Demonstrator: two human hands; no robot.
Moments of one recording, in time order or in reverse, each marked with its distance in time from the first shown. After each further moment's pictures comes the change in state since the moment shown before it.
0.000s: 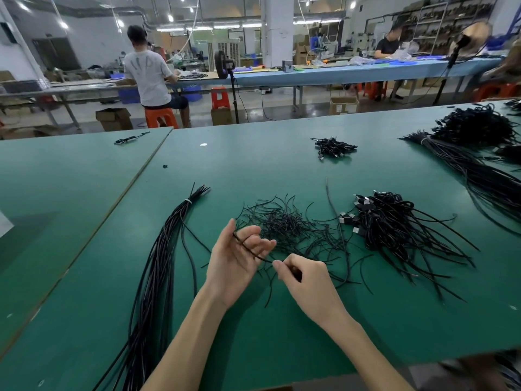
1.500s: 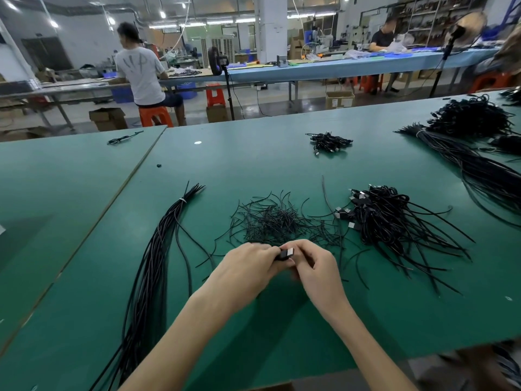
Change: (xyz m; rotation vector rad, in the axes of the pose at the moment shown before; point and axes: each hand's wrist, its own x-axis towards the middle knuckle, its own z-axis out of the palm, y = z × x) left_hand -0.017 0.006 0.052 2.290 -0.214 0.112; right_hand 0.003 -0.004 -0.013 0.317 0.170 0.049
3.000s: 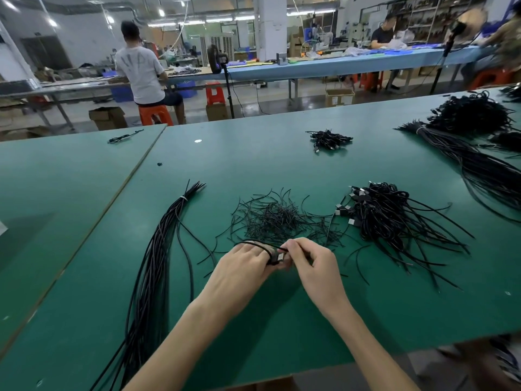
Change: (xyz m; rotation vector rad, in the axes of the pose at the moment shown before) left_hand -0.010 -0.020 0.039 0.145 0.325 0.133; right_hand -0.003 0.003 0.003 -0.053 -0.001 -0.049
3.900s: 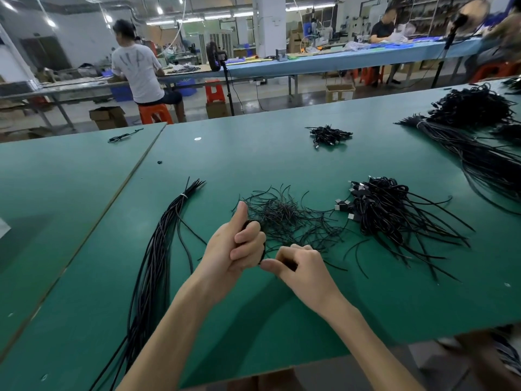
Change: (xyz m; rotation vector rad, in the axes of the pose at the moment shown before) left_hand 0.012 0.003 -0.057 -1.959 -0.098 -0.504; right_hand -0.003 0.006 0.005 -0.213 -0.251 -0.036
